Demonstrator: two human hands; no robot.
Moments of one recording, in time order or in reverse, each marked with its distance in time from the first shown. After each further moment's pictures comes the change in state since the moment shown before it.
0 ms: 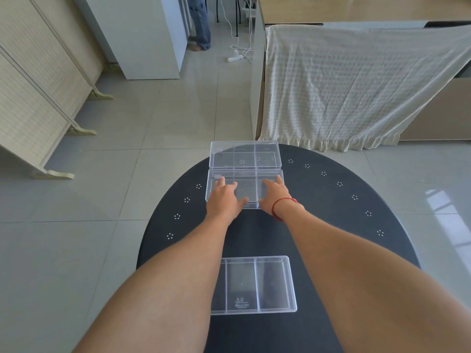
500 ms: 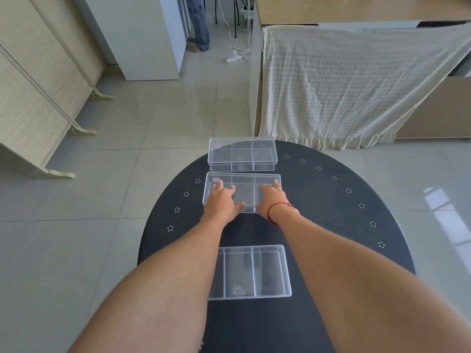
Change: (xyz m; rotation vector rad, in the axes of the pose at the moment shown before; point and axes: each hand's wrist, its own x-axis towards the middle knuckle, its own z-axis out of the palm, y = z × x) left_hand -0.024 -0.006 0.004 0.020 -0.073 0.004; right_hand -0.030 0.006 0.013 -0.007 0.007 0.020
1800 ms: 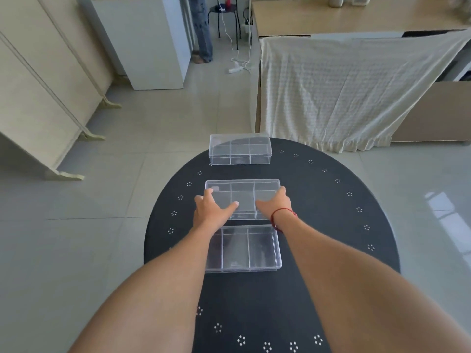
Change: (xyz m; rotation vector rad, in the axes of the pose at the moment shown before) left_hand -0.079 -0.016 0.009 -0.357 0.145 -0.261; right_hand -0.074 0.016 0.005 0.504 0.061 0.294
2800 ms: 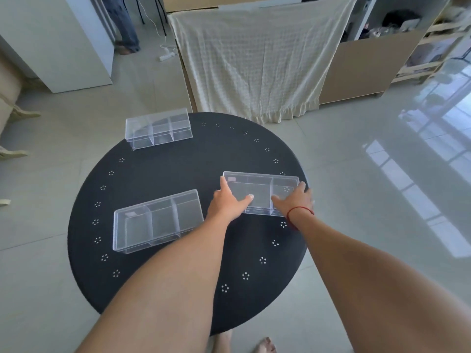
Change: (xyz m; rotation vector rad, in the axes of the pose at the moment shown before) left_hand -0.132 0.088 0.154 0.185 -0.335 0.168; right_hand -0.033 0.202 -0.137 -0.017 0.294 0.205
